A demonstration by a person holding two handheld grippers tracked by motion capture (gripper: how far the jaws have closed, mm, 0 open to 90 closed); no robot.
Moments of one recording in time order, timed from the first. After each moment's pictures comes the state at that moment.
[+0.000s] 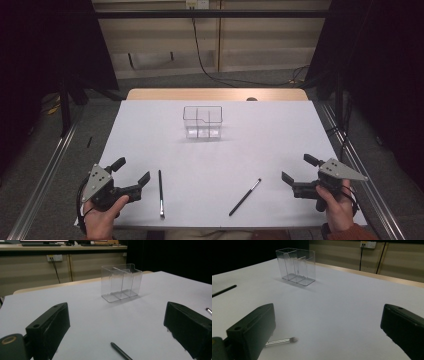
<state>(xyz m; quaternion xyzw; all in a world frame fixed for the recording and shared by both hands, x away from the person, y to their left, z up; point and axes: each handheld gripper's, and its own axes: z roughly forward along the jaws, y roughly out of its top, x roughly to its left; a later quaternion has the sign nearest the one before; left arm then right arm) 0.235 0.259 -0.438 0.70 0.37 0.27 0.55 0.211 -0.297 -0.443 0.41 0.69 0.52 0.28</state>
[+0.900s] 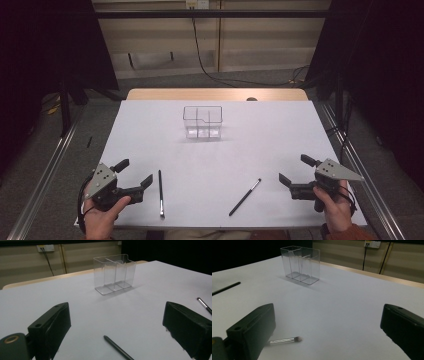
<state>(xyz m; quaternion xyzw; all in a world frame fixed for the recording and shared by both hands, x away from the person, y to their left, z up) 0.235 0.251 -0.426 0.73 0.36 0.24 0.53 0.210 -0.290 -0.442 0.40 0.70 0.52 0.27</state>
